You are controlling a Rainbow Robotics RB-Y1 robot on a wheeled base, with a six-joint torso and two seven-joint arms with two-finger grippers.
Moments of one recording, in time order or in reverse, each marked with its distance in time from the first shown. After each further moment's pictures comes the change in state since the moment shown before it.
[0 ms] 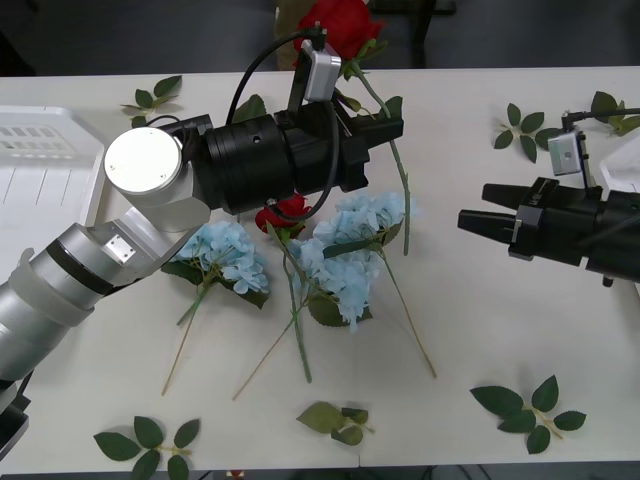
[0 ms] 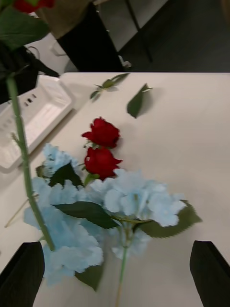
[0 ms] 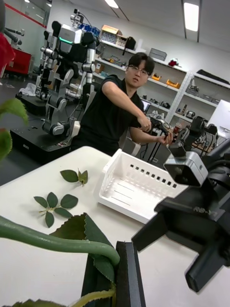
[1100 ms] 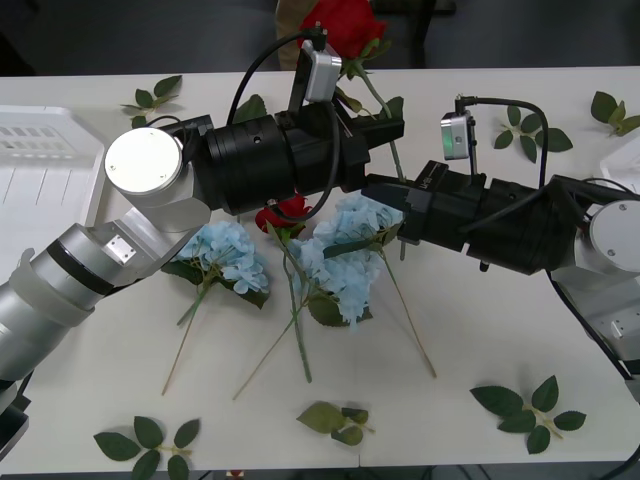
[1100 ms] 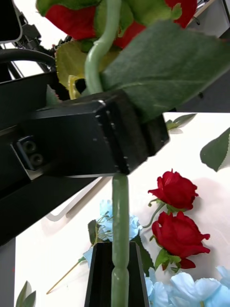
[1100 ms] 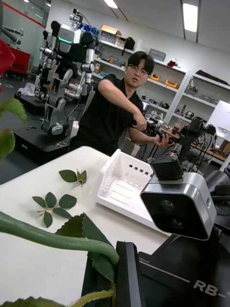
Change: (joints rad) right arm -0.131 0.108 0.300 0.025 -0.083 -0.255 0.061; left arm 0.000 0.000 -0.002 0.000 0.004 0.001 0.000
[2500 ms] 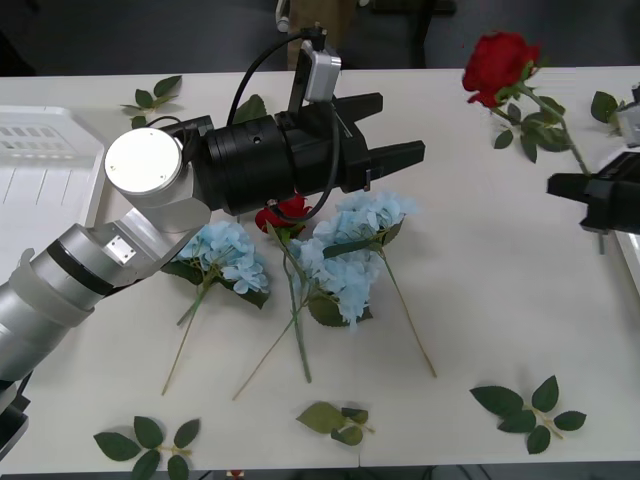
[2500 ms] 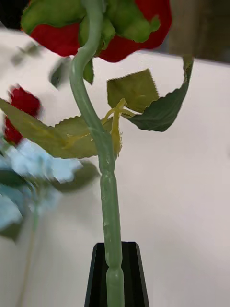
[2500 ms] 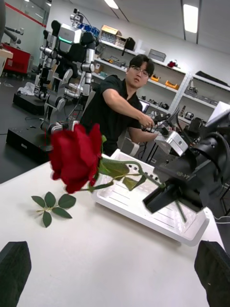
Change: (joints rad) right arm 0.089 -0.229 -0.510 0.002 0.361 0.398 -0.187; left arm 0.001 0.003 -0.003 0.000 0.009 0.000 0.000
